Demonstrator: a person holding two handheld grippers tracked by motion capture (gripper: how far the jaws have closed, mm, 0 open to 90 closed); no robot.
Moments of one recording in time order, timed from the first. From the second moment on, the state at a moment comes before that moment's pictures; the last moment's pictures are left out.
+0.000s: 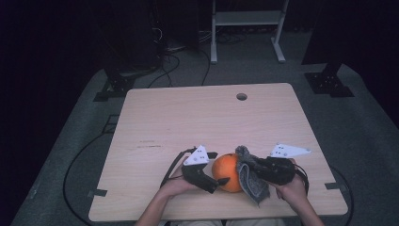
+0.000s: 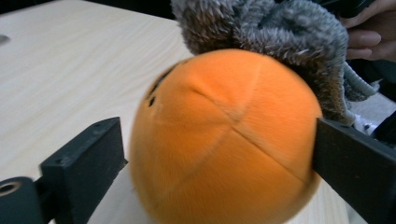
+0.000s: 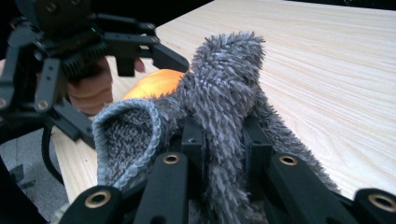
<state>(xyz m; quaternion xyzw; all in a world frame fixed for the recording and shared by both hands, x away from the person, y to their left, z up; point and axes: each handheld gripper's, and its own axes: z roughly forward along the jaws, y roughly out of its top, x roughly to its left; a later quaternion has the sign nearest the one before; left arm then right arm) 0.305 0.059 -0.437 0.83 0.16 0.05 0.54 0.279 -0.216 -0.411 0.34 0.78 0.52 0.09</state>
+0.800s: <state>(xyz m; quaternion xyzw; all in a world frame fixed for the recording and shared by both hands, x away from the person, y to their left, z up) 0.293 0.052 -0.417 0.83 0.19 0.08 0.52 0.276 -0.204 -0.398 0.33 0.78 0.52 0.13</state>
